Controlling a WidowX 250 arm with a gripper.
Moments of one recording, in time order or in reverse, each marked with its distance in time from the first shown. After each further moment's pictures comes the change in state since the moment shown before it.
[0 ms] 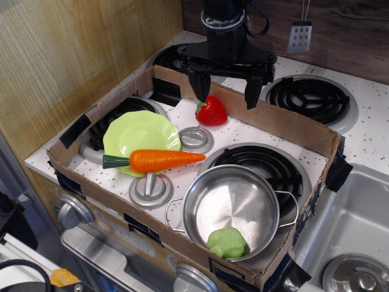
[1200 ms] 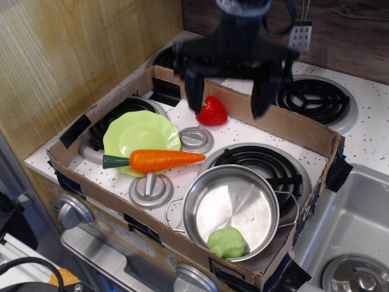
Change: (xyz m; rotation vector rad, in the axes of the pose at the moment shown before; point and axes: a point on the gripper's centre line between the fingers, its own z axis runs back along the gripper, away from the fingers) arm -0.063 -0.025 0.054 0.144 0.059 0.233
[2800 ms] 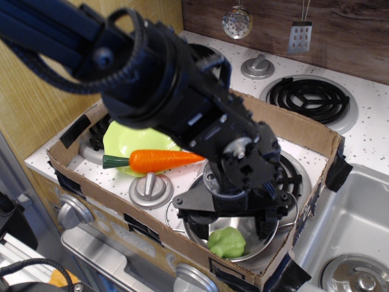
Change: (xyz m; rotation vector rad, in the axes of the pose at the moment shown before) arm -0.075 -0.009 -0.089 -0.171 -0.067 0.066
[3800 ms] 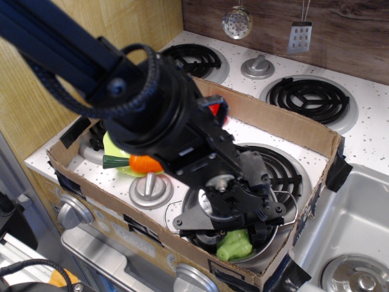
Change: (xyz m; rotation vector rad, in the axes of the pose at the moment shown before) arm -0.013 0.002 -0.019 -0.029 -0.008 0.078
